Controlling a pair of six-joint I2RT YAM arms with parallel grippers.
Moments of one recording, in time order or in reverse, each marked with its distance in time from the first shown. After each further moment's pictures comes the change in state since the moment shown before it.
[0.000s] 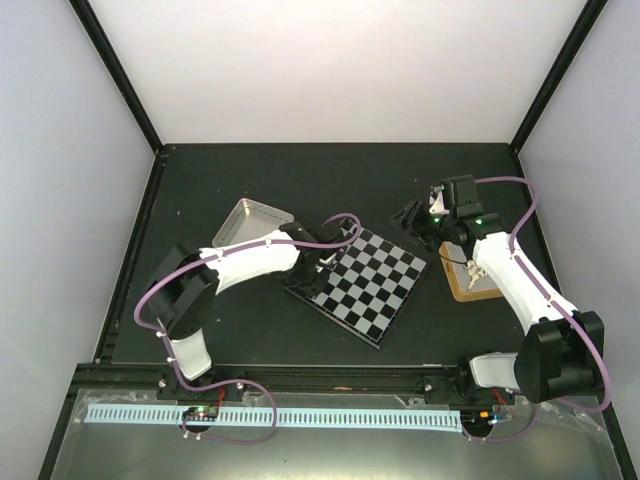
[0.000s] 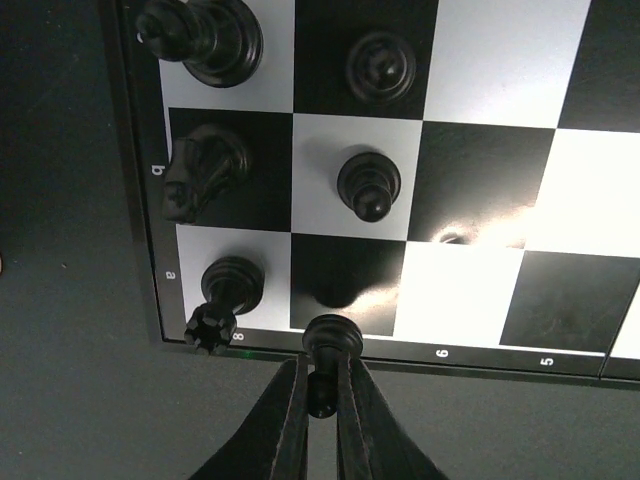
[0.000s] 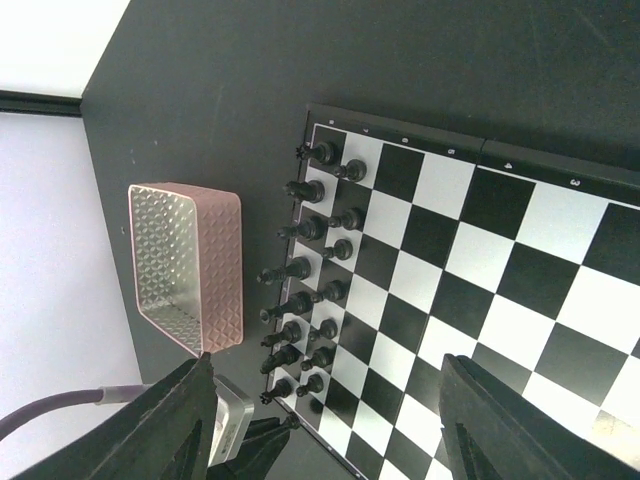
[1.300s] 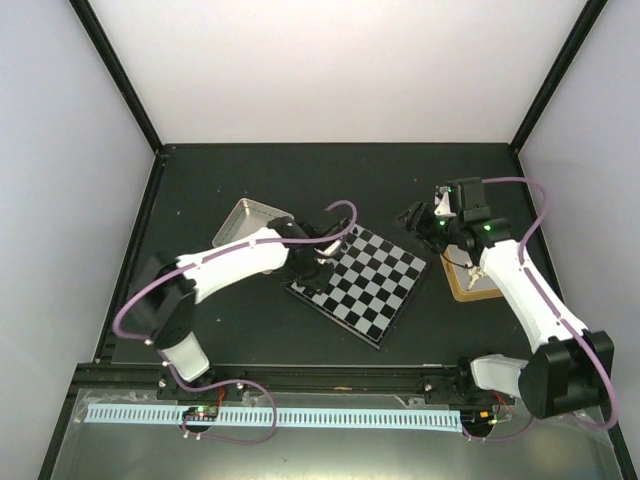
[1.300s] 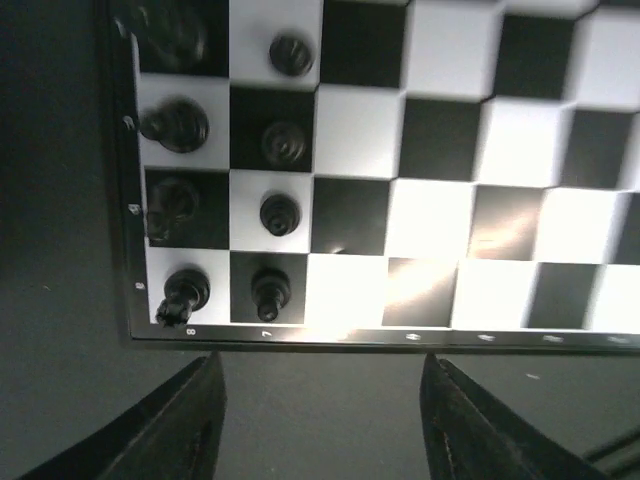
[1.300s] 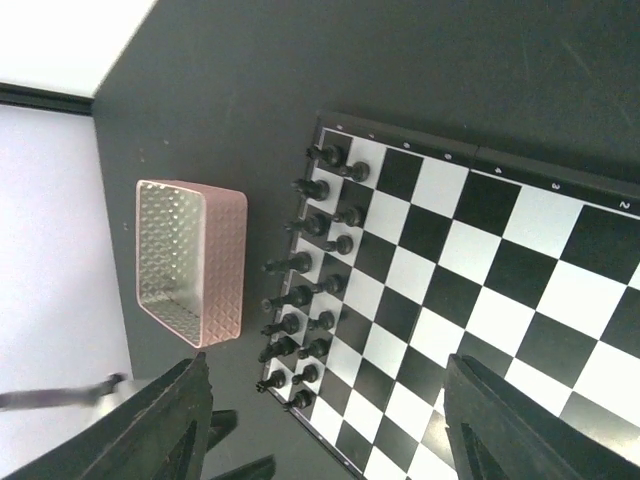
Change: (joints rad) left arm 0.000 -0.038 0.037 0.009 0.080 -0.008; right arm -0.005 -0.058 -0.003 -0.045 0.021 -0.034
